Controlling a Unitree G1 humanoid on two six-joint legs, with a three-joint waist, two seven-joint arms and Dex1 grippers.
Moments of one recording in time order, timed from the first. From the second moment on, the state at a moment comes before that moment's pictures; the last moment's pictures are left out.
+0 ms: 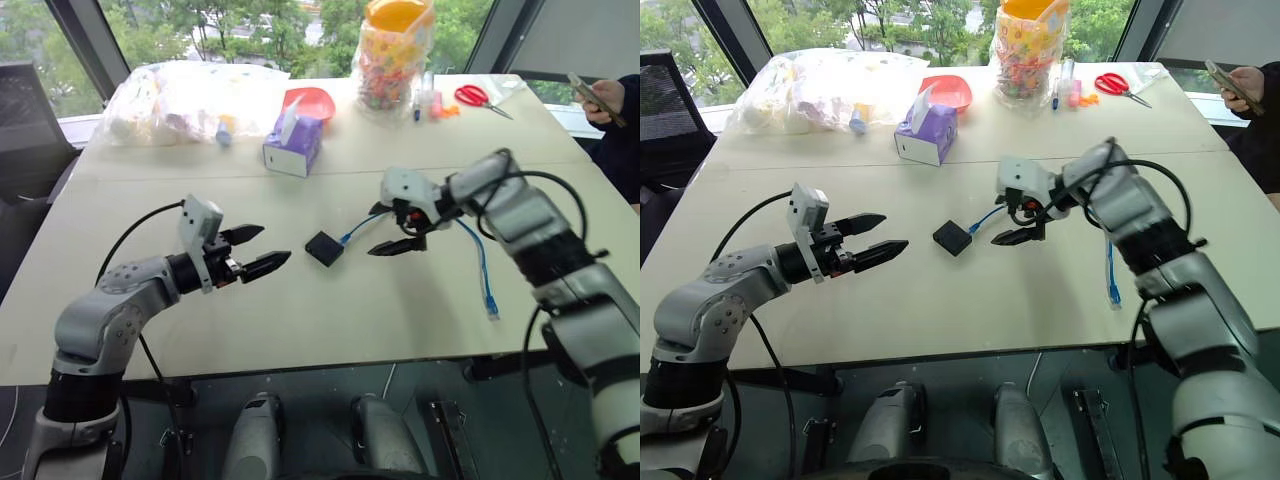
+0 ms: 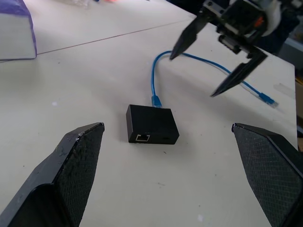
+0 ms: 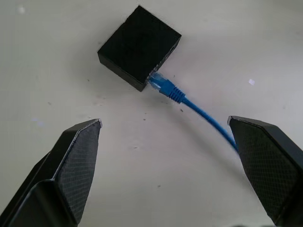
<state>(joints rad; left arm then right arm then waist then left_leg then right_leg) -0.28 0.60 0.12 -0.32 -0.69 0.75 -0.72 -1.11 -0.60 0.55 0.63 -0.01 0.21 1.33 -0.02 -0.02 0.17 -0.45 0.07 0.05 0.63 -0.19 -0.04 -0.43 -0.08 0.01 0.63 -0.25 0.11</state>
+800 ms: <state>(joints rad) -0.21 0.60 0.14 -0.43 -0.69 0.75 -0.65 -1.37 -0.26 0.62 1.30 -0.43 -0.25 1.27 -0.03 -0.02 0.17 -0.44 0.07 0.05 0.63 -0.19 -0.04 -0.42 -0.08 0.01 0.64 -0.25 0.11</state>
